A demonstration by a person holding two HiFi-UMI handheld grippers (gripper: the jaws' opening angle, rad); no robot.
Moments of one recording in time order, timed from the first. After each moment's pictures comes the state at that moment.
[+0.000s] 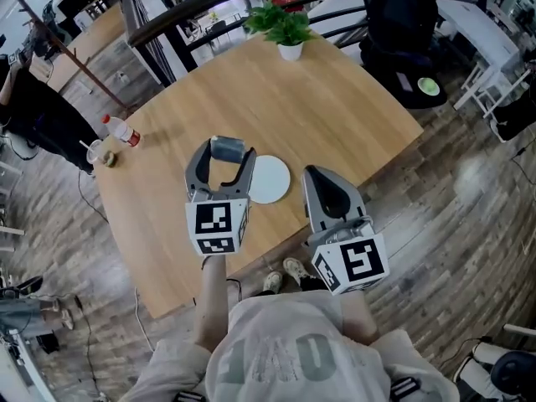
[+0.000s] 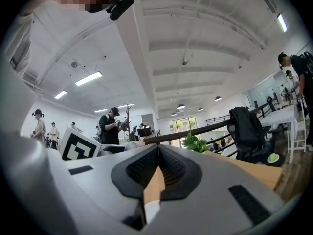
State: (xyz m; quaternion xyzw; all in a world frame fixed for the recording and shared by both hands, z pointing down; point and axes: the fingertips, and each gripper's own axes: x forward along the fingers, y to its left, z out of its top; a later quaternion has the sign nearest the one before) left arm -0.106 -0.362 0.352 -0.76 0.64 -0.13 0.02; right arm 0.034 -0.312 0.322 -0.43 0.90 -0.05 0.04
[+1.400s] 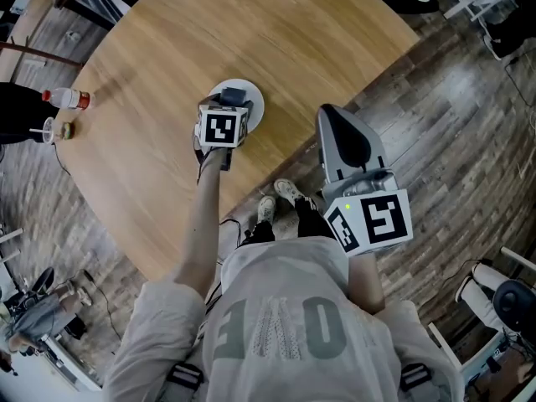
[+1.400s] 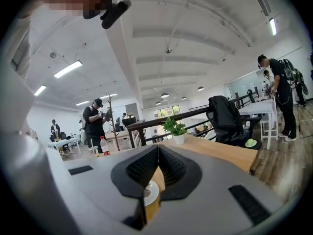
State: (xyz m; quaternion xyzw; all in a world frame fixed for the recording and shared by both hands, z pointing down) left arm -0.083 -0.401 0.628 -0.74 0.50 -0.37 -0.26; right arm 0.088 -0.314 0.380 -0.50 0.86 -0.12 -0.01
